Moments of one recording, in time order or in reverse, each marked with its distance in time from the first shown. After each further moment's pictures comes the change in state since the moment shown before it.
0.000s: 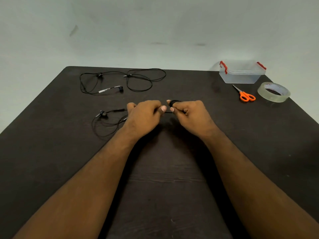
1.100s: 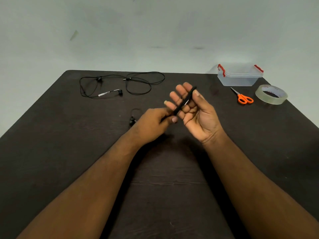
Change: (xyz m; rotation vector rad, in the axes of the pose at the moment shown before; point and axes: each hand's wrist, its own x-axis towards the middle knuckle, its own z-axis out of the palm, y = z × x) left_hand -0.008 0.017 -0.002 -0.461 -0.177 0.228; right_hand 0.001 -0.015 -0.008 1.789 0.048 0.319
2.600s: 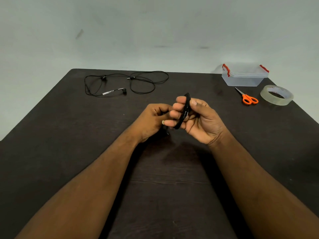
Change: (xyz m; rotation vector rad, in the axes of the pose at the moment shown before) left_hand -0.006 0.005 -0.006 -0.648 -0.015 -0.219; right_hand -0.012 -0.002 0.002 -0.158 -0.223 0.186
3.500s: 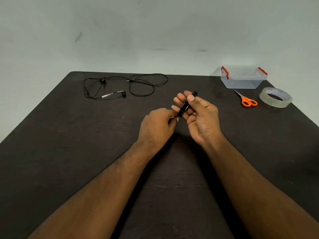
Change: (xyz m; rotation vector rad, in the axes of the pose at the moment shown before) left_hand -0.003 -0.001 0.024 0.958 0.345 0.214; right_hand 0.014 0.012 -0.010 -0.126 0.570 -0.289
